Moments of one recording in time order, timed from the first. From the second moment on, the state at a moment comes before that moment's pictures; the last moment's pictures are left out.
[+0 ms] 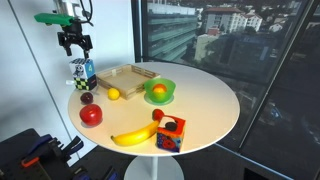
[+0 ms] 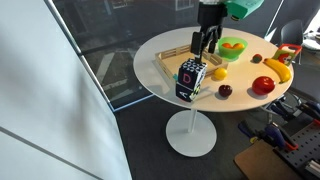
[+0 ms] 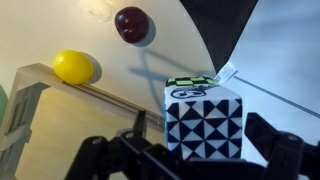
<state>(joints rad) 0.24 -0.02 0.23 -2.21 0.06 2.15 0.07</state>
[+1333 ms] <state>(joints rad) 0.27 0.09 0.25 -2.15 -0.01 2.20 0.09</state>
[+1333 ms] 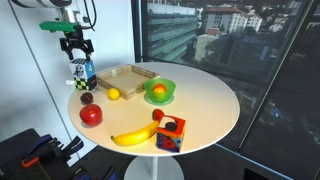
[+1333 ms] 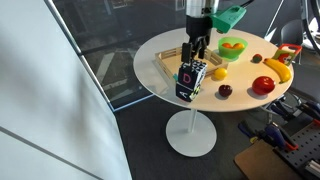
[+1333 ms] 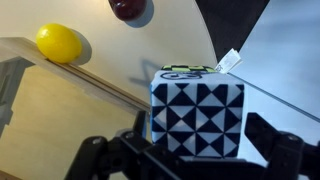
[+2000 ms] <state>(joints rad) 0.27 0.13 0.25 -2.15 -0.01 2.21 0.09</state>
